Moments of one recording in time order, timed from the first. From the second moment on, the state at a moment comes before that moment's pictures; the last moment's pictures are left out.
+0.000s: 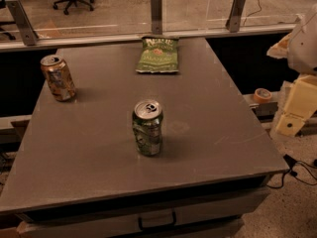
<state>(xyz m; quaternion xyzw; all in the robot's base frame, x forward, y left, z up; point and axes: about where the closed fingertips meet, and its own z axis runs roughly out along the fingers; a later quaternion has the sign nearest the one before) 0.438 -0.217 0.977 -0.60 0.78 -0.03 0.16</state>
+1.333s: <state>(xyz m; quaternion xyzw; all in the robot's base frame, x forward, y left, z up) 0.456 -0.134 0.924 -0.60 0.73 0.13 0.29</state>
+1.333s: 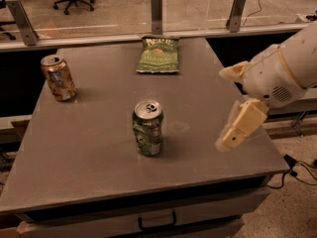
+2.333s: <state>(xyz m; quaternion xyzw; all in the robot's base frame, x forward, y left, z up) 0.466 -0.080 0.904 -0.57 0.71 0.22 0.36</state>
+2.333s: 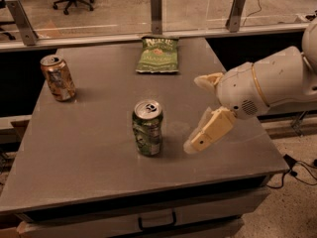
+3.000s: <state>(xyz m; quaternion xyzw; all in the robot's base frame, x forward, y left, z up) 0.473 -0.040 0.895 -0.50 0.67 0.31 0.44</state>
